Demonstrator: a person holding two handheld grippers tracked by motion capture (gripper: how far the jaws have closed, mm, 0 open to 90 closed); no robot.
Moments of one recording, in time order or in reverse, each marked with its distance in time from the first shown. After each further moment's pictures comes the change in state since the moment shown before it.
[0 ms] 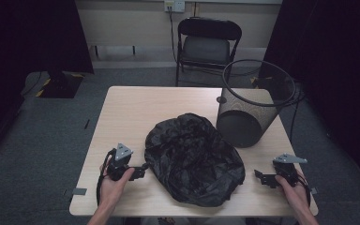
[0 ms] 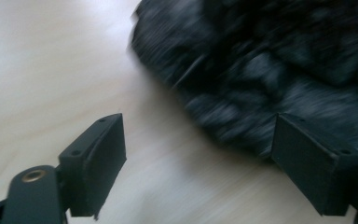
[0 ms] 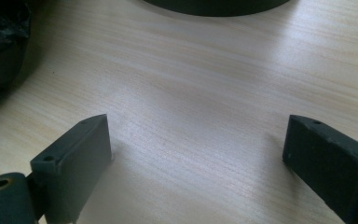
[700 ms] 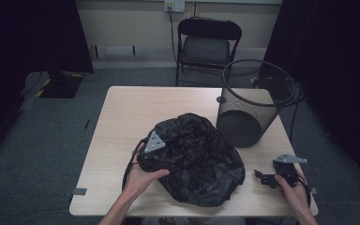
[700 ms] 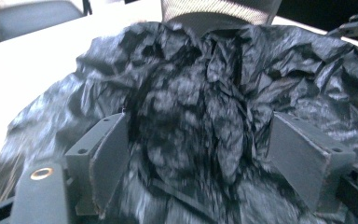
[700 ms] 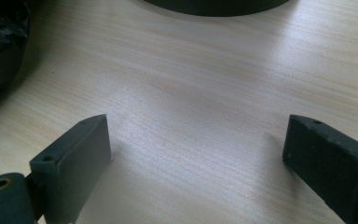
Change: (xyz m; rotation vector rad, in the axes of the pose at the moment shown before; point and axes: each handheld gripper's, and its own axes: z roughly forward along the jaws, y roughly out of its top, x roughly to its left) left arm -0.056 0.057 0.040 -0.098 -0.207 0.149; right arm 0.000 0.000 0.000 0.001 -0.001 0.002
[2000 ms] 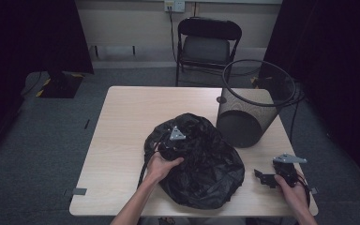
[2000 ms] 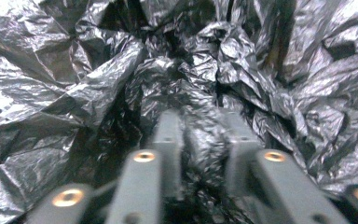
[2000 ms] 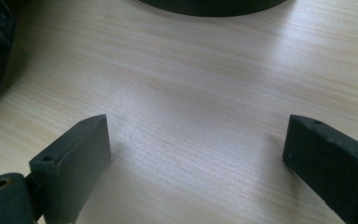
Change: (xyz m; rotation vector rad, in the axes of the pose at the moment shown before) left arm 0.011 0.001 0.082 0.163 -0.072 -0.014; right arm 0.001 0.000 0.001 -0.001 -0.012 0.007
